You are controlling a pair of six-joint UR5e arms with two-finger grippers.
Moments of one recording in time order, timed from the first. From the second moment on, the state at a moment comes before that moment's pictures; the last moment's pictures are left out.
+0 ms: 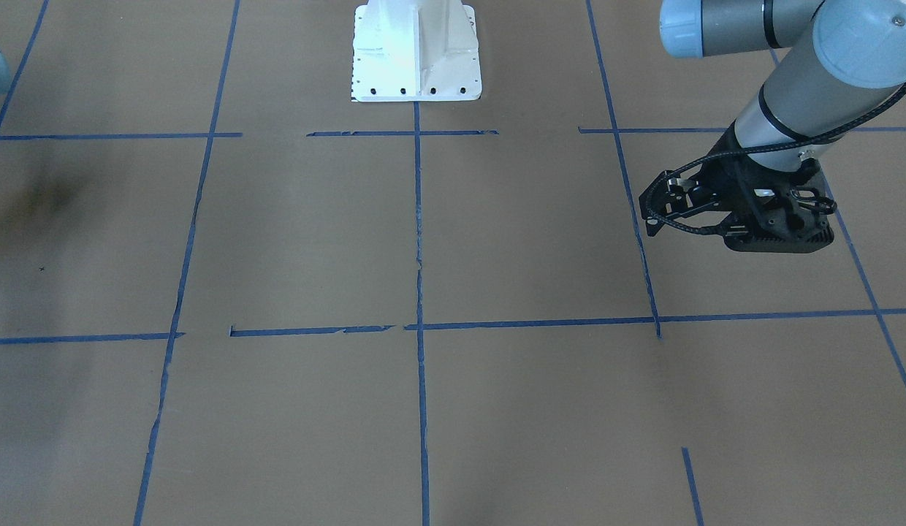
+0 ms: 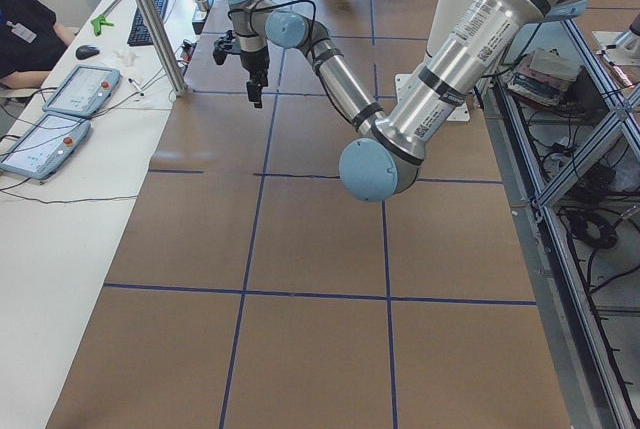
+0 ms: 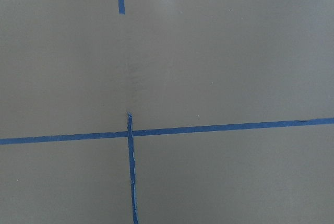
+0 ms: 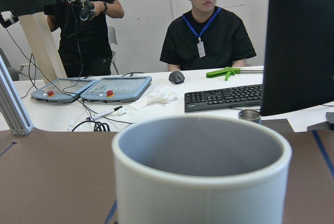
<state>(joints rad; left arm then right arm) -1.06 -2.21 -1.80 -1.19 -2.24 -0.63 0.95 -1.74 1.62 -0.05 1.42 0.91</state>
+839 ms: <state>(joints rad) -1.06 -2.21 -1.80 -1.19 -2.24 -0.64 0.54 -1.09 1.61 -0.83 0.89 0.83</state>
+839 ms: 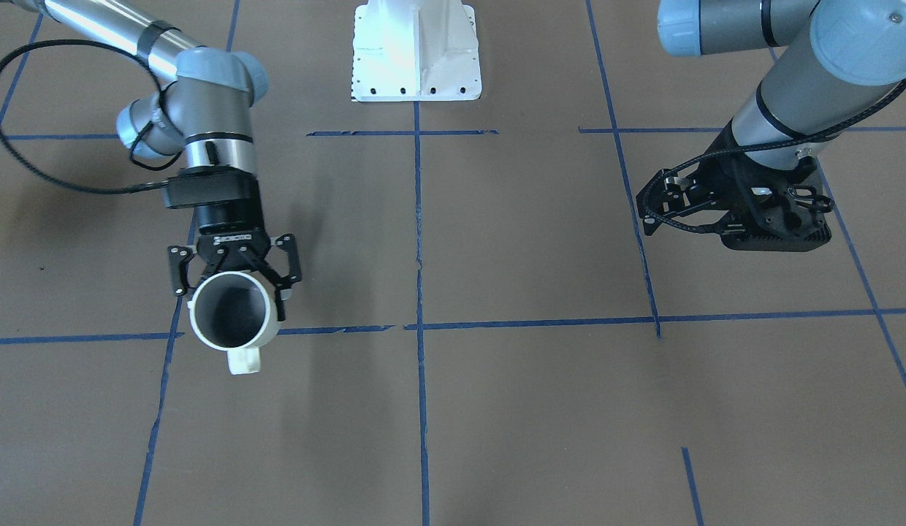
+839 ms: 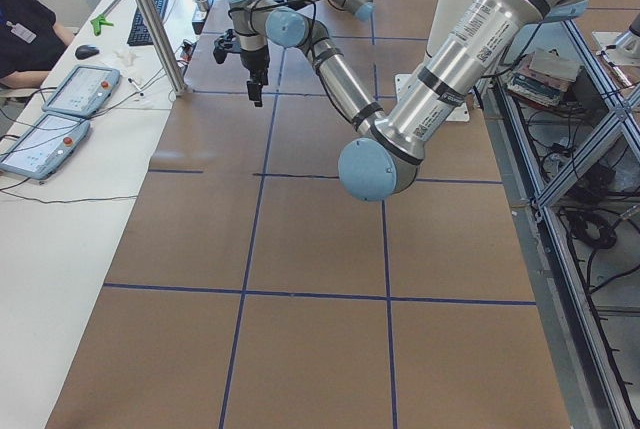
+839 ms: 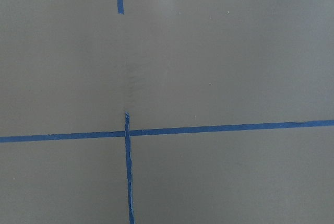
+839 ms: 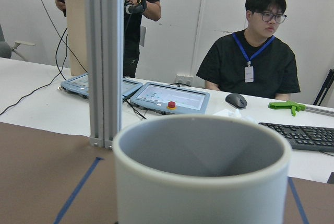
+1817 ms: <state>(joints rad) -0.95 -2.43 -1.72 -1.19 -2.24 -0.97 0.32 -0.73 1.31 -0.88 0.62 0.93</state>
